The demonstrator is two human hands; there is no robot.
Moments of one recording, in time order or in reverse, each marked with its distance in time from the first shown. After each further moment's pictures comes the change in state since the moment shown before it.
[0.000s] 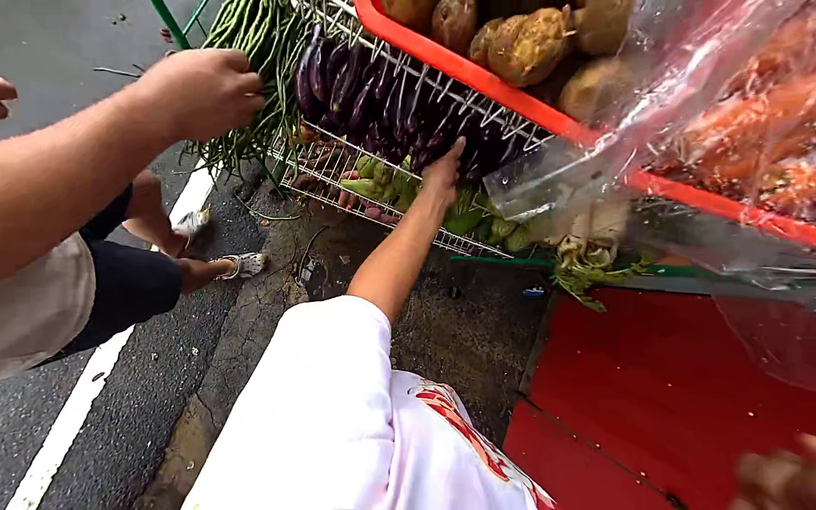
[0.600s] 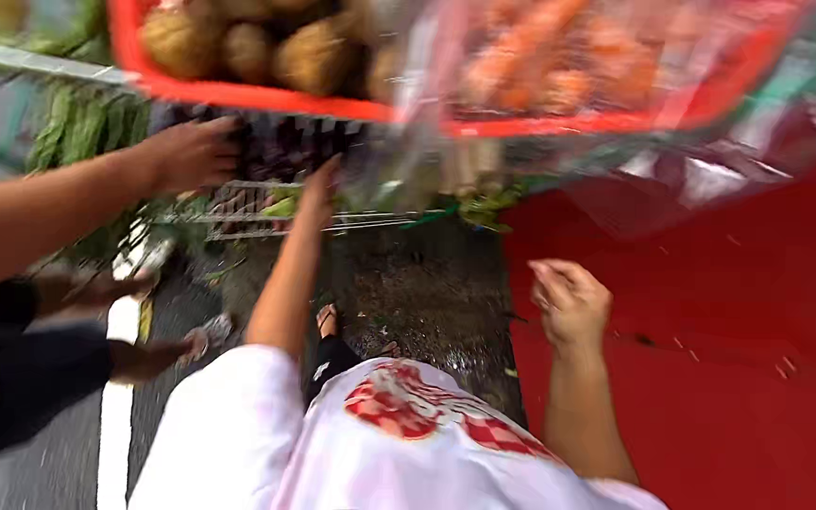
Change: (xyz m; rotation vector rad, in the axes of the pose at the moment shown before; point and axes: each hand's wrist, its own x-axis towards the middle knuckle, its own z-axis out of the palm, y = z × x) left_hand -0.017 0.006 -0.040 0.458 -0.246 0.099; right_hand -0.010 0.087 0.041 0.049 0.204 0.407
